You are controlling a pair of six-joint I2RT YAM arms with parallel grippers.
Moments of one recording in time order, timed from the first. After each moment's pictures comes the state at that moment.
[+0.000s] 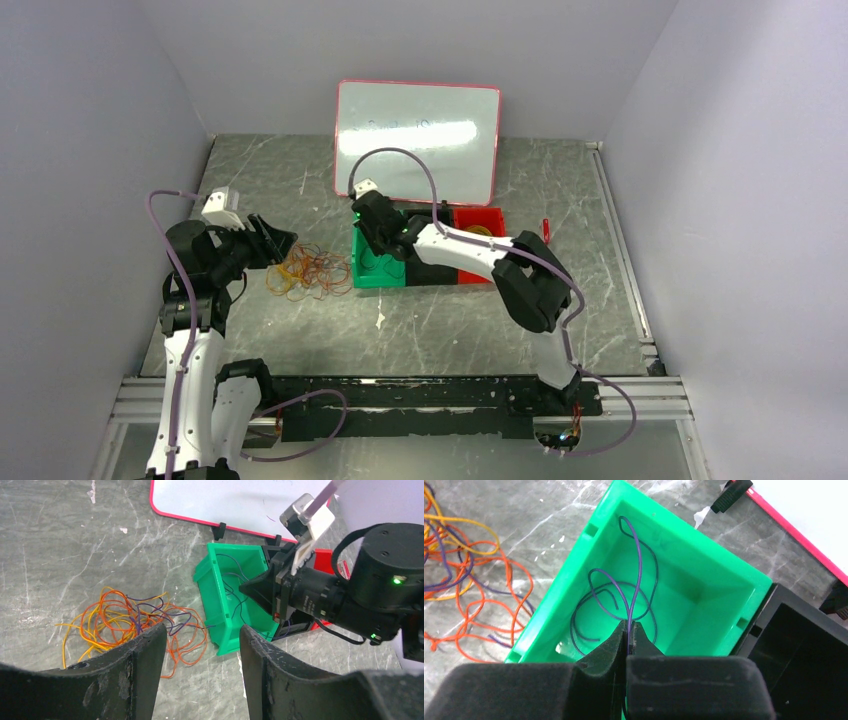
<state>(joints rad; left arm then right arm) 0.16 0.68 0.67 -0.34 0.52 -0.32 0.93 2.00 1.48 -0.25 0.30 0.15</state>
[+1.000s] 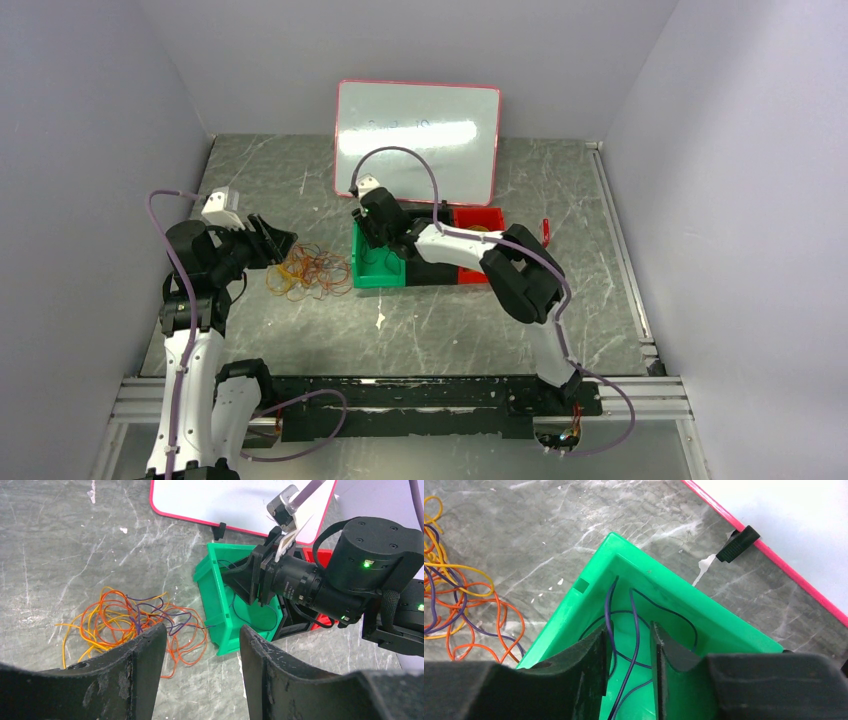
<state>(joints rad) 0.16 0.68 0.67 -0.34 0.52 -0.32 0.86 2.09 1.44 0.02 0.20 0.09</state>
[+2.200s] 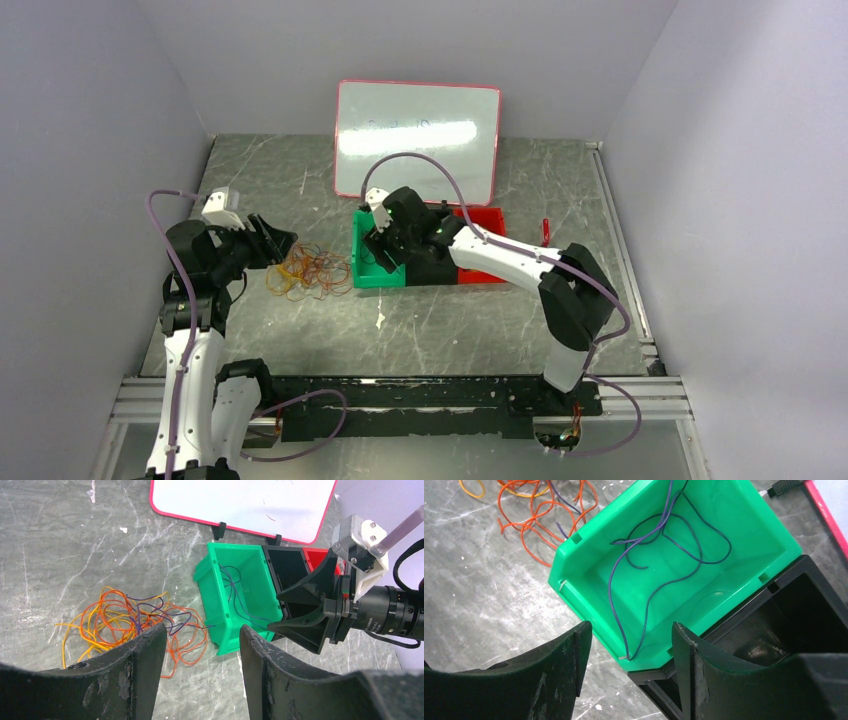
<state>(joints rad) 0.16 0.68 0.67 -0.34 0.52 -0.32 0.86 1.76 1.29 -0.29 -0.05 -0.05</state>
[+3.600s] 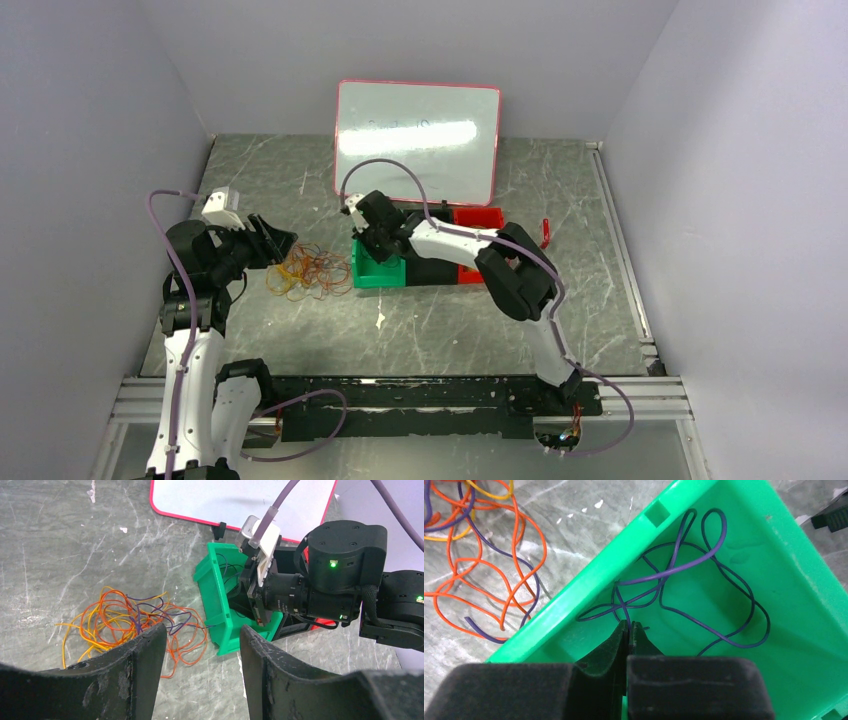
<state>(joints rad) 0.16 0.68 0.67 -0.34 0.52 -0.32 0.86 2.13 1.53 -0.27 -0.01 -0.03</state>
